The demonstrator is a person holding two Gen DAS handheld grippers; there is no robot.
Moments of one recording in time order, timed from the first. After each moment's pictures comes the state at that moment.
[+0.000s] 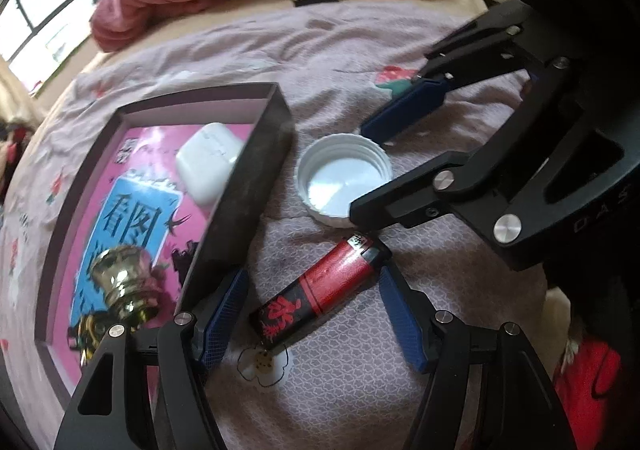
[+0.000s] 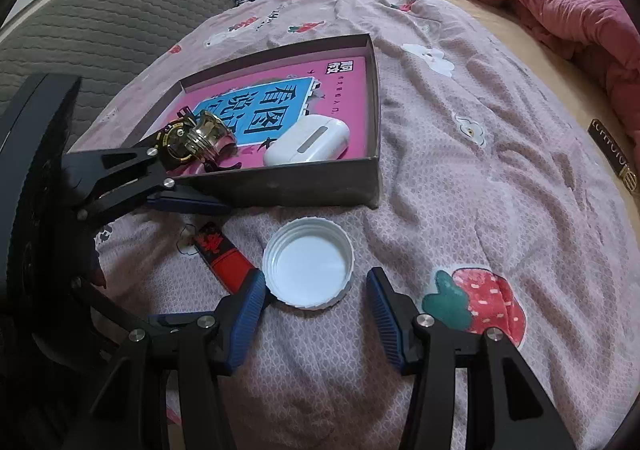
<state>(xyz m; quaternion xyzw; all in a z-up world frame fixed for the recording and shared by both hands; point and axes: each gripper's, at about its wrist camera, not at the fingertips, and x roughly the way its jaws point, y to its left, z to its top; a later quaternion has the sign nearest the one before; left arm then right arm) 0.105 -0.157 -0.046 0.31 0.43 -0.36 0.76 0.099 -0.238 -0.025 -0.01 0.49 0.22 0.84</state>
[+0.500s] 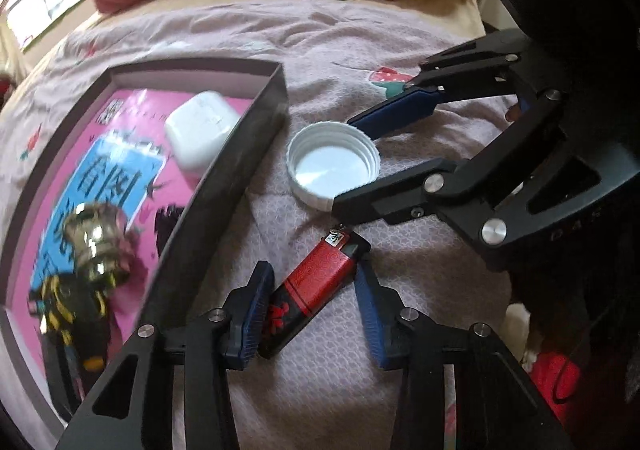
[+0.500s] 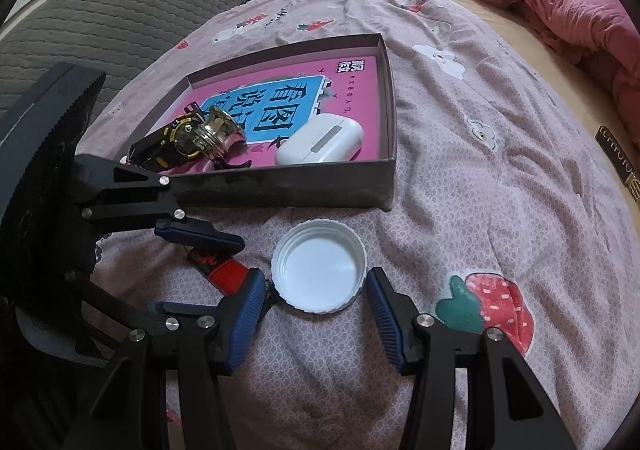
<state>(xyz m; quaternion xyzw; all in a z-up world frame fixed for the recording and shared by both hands) 0.110 -0.139 -0.045 0.22 0.49 -0.38 0.76 0.098 -0.233 -0.025 -0.01 0.49 0.23 0.84</state>
